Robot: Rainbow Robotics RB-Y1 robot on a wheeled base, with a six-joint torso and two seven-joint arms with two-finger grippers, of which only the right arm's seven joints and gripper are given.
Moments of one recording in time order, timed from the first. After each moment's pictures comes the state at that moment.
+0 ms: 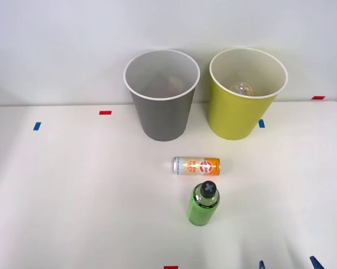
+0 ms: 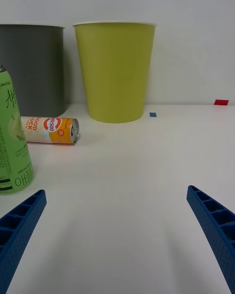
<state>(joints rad) 0.90 -0.31 0.32 -1.66 -0.11 -0.96 1.59</state>
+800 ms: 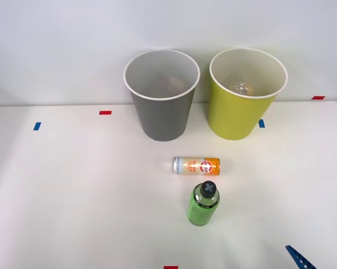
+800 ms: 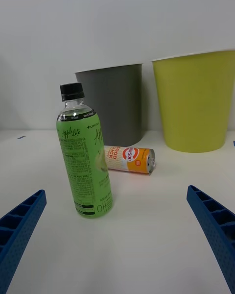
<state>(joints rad) 0.70 -0.70 0.62 -1.66 -0.28 -1.10 1.58</state>
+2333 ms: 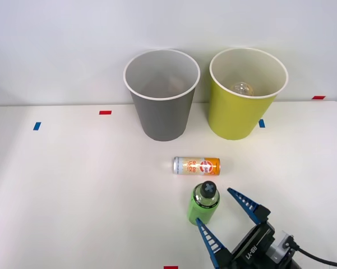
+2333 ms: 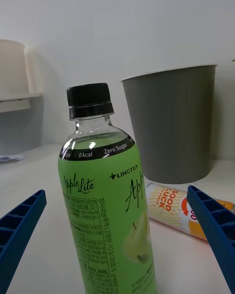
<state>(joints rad) 0.14 -0.73 0.89 -1.55 -0.43 -0.95 1.57</state>
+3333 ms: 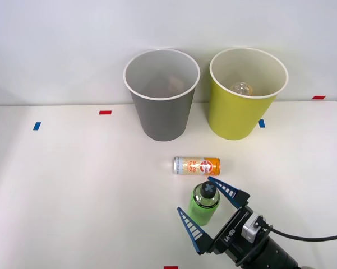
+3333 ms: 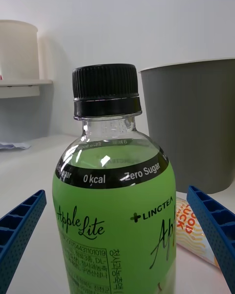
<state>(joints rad) 0.04 -0.69 0.90 -1.55 -0.40 -0.82 1.59</state>
